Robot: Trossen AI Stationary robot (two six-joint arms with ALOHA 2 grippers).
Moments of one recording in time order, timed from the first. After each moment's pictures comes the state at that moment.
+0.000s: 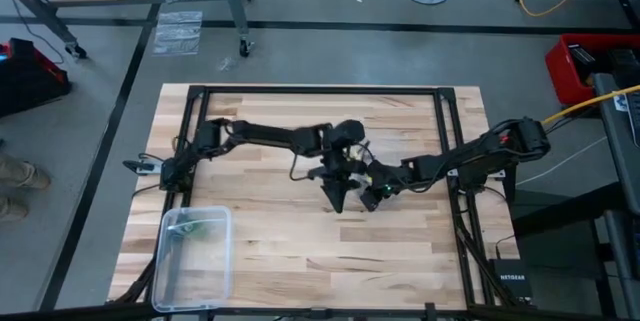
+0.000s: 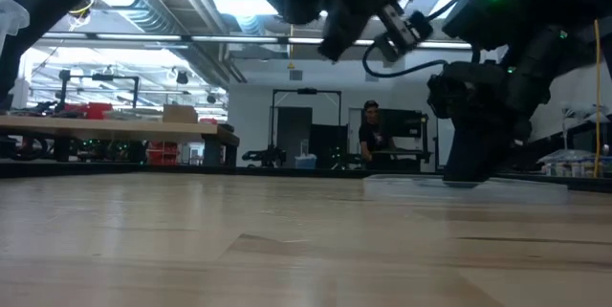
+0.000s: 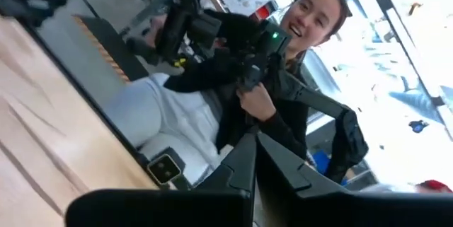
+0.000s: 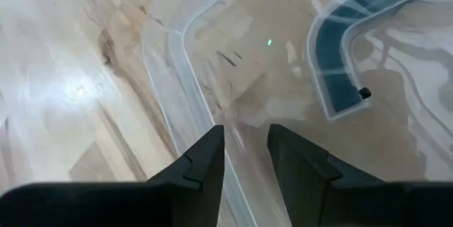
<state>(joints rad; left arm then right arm) 0.12 2.23 1.76 0.06 1.57 -0.48 0.11 1.49 0.51 0.00 -0.02 0.91</state>
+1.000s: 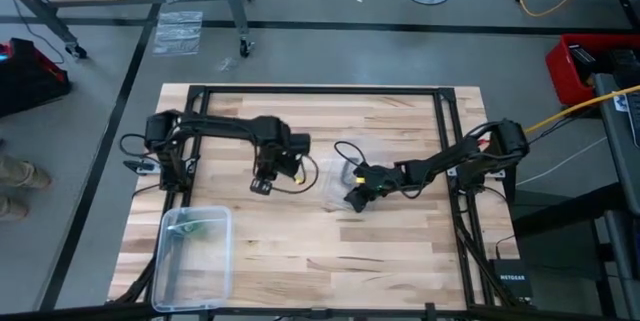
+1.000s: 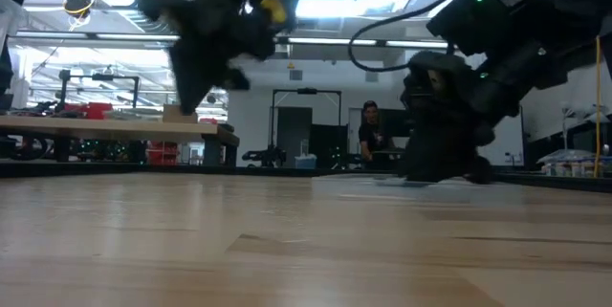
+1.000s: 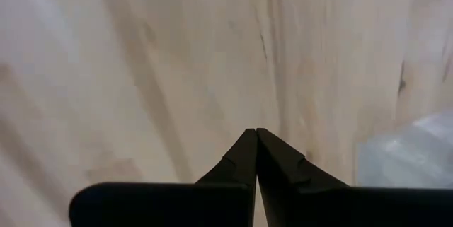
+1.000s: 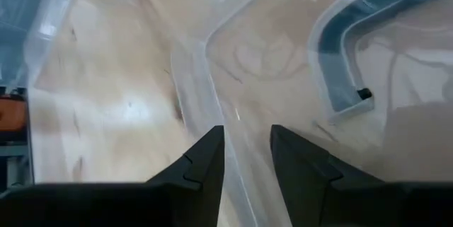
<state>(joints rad) 0.12 1.82 1.44 -1.30 0.16 0.36 0.11 1.64 0.52 0.39 -0.05 0.95</state>
